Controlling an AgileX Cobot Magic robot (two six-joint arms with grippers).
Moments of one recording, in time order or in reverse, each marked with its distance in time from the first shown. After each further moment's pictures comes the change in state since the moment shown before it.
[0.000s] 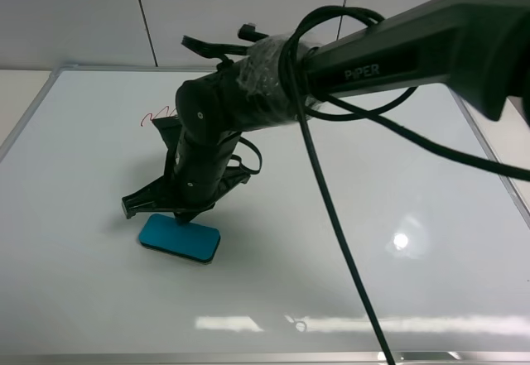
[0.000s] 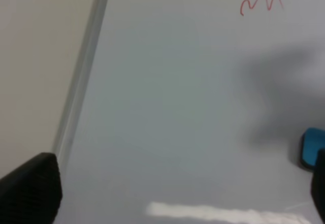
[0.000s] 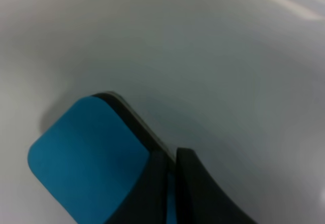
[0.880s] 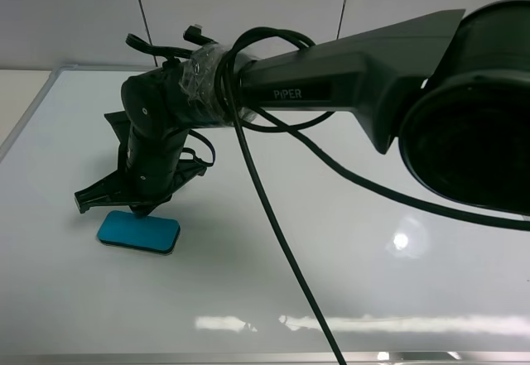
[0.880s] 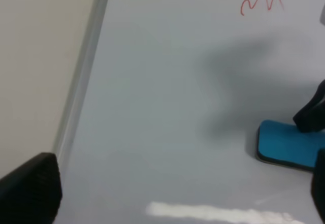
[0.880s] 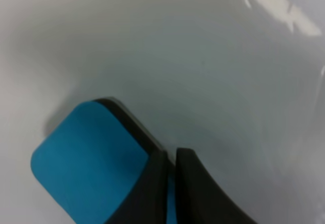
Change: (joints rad) left arm 0.000 0.000 0.000 0.000 0.000 0.000; right arm 0.028 0.133 -0.268 0.000 0.097 -0.023
